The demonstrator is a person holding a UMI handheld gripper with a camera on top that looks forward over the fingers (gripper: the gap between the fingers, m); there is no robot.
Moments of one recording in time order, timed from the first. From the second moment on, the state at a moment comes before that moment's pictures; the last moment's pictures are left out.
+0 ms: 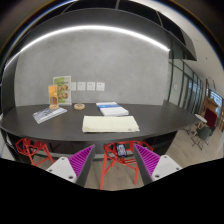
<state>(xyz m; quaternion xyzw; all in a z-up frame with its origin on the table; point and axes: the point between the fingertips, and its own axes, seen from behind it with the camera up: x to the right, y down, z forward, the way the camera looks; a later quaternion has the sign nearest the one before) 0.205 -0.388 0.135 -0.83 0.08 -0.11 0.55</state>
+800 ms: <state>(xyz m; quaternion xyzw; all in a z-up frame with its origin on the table) 0.117 -0.077 0.023 -0.86 -0.05 -0.04 0.51</state>
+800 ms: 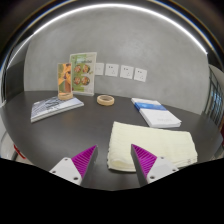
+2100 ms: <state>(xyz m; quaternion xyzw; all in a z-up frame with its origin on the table) 0.435 -0.079 0.033 -0.85 0.10 -0.11 0.50</state>
